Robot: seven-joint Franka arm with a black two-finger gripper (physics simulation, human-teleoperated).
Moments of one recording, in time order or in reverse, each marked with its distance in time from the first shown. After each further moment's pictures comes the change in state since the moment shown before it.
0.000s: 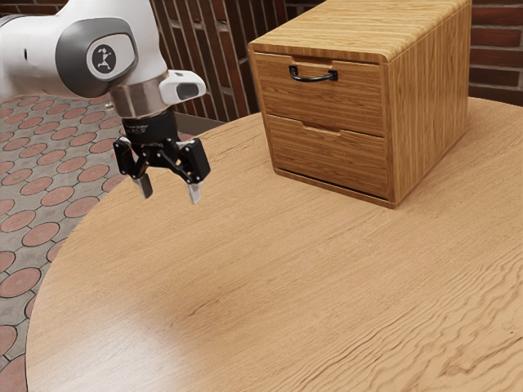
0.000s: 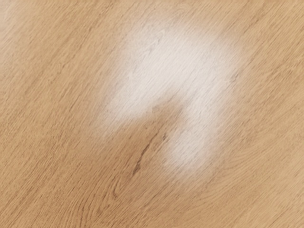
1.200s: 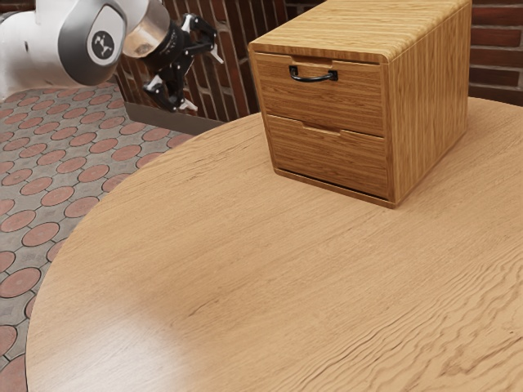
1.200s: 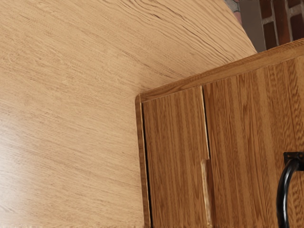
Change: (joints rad) arm 0.042 0.079 0.001 0.119 -0.071 0.668 -1.137
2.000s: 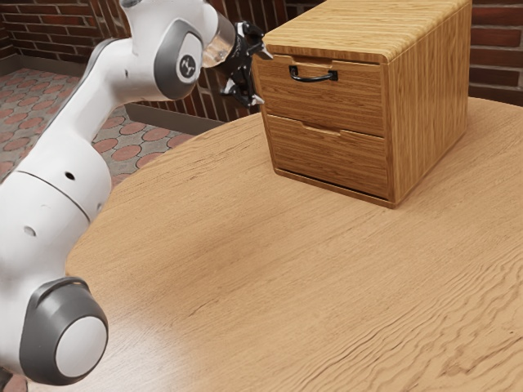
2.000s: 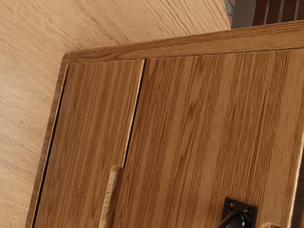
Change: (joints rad) arm 0.136 0.614 -0.184 0.752 -0.002 -0.032 -0.304
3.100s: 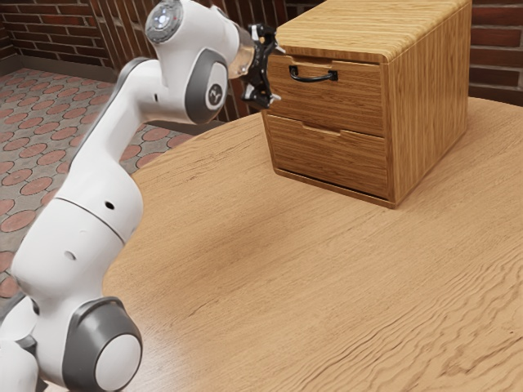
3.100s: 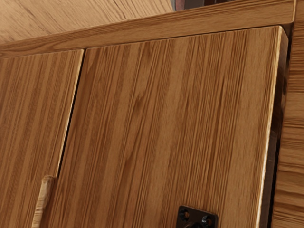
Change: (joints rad) arm -0.023 0.192 -0.030 0.206 0.116 0.153 -0.056
